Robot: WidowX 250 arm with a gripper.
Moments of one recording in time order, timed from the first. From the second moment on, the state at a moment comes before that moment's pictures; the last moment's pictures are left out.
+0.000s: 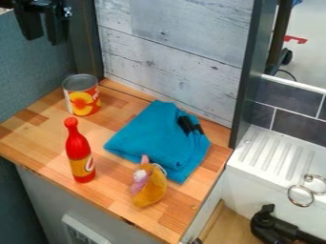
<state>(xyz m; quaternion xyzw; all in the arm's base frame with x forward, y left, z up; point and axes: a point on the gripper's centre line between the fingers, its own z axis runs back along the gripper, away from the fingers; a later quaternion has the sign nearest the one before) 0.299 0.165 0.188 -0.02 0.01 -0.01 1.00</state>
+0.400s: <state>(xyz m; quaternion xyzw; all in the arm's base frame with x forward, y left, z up) 0.319 0.172 0.153 -0.01 0.02 -0.02 1.00</state>
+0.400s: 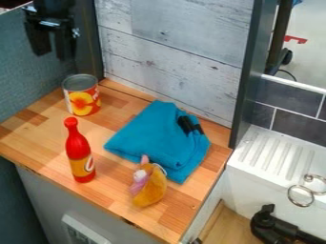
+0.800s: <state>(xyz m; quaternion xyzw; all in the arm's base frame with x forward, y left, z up) 0.381 0.175 0.110 0.02 -0.06 -0.04 1.00</state>
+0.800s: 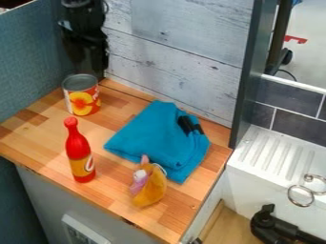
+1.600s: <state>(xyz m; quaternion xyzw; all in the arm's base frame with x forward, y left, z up) 0.434 0.194 0.080 0.02 -0.10 -0.02 0.99</state>
